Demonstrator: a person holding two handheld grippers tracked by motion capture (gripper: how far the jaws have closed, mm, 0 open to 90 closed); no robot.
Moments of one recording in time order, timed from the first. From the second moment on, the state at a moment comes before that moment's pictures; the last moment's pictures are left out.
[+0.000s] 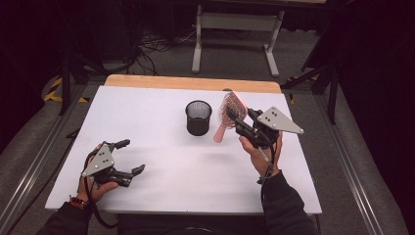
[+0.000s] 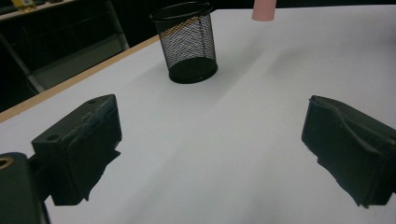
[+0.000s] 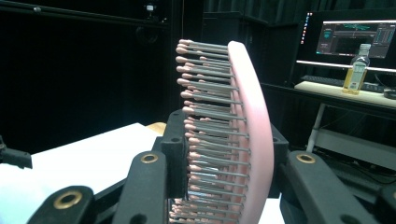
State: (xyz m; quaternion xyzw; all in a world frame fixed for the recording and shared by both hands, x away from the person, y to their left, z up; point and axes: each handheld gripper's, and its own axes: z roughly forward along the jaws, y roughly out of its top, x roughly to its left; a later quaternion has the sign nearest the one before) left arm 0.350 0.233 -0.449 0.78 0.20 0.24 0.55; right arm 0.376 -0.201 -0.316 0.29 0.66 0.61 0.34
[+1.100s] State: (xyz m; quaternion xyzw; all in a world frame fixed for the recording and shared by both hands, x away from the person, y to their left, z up) left arm 0.351 0.230 -0.453 0.78 0.19 0.24 0.54; right arm 0.412 -0.201 -0.263 0.28 0.65 0.60 0.38
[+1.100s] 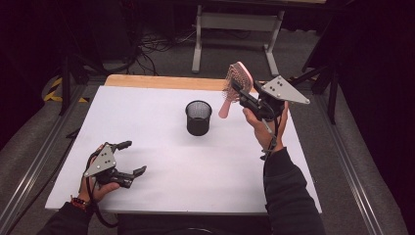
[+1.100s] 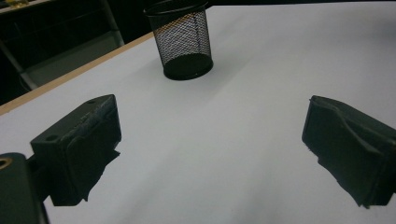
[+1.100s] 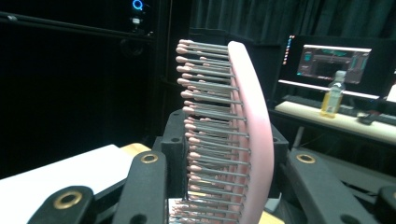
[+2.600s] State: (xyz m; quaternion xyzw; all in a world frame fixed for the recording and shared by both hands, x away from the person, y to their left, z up) left arm 0.351 0.234 -0.452 0.78 0.19 0.23 0.55; right arm 0.454 -0.141 -0.266 0.27 0.65 0.62 0.36
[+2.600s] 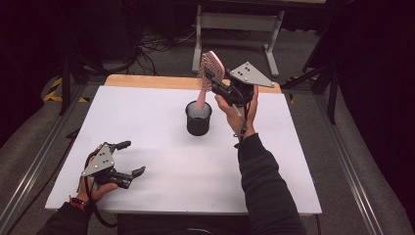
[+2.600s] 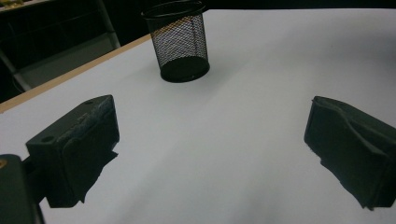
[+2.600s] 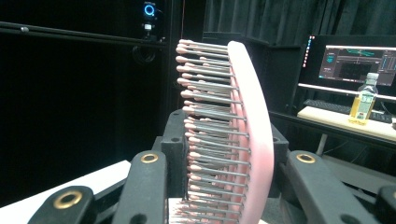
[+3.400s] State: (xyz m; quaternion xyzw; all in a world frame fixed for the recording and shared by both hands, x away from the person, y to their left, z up) left arm 0.351 0.234 -0.452 0.78 0.19 0.22 0.55; right arm 0.474 -0.140 -0.313 0.31 0.66 0.60 0.32
